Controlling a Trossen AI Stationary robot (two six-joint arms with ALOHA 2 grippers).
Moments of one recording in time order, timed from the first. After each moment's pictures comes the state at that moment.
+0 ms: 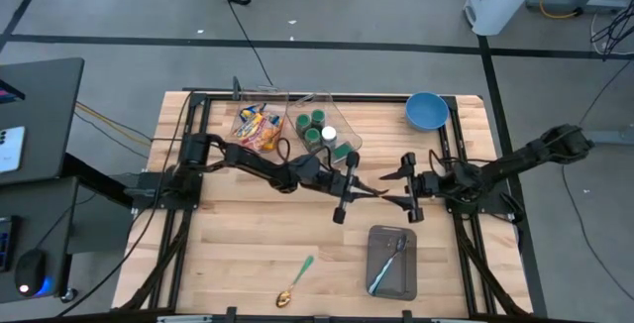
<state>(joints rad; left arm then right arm) -0.05 2.10 1.22 1.07 0.24 0.27 0.28 0.90 0.02 1.02 0.18 -0.13</state>
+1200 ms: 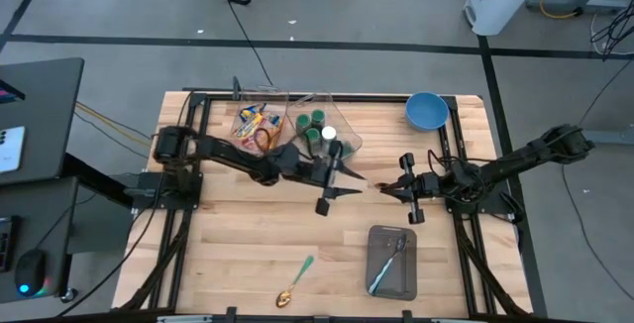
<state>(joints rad) -0.03 1.90 1.07 1.03 0.24 0.19 0.28 0.90 0.05 0.97 0.13 -0.14</state>
